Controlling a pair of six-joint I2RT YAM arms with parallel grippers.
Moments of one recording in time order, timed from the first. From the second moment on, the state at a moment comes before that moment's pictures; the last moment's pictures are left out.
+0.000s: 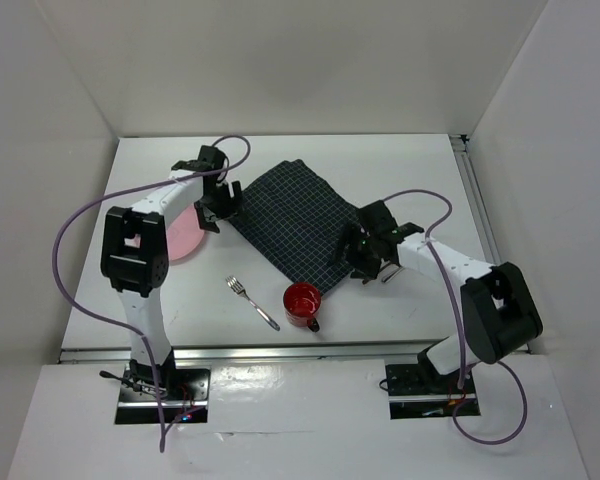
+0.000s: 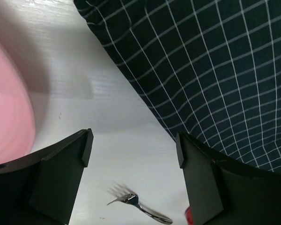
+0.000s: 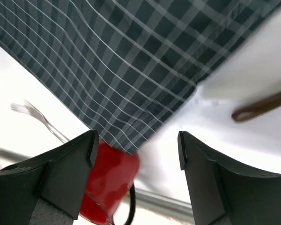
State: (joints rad) left arm -0.18 1.99 1.58 -0.81 0.07 -0.46; right arm 0.45 1.46 0.89 -0.46 -0.14 0.83
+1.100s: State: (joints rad) left arm -0.13 2.19 1.96 -0.85 0.17 -0.47; right arm 0.29 1.90 1.55 -0.38 -0.18 0.67
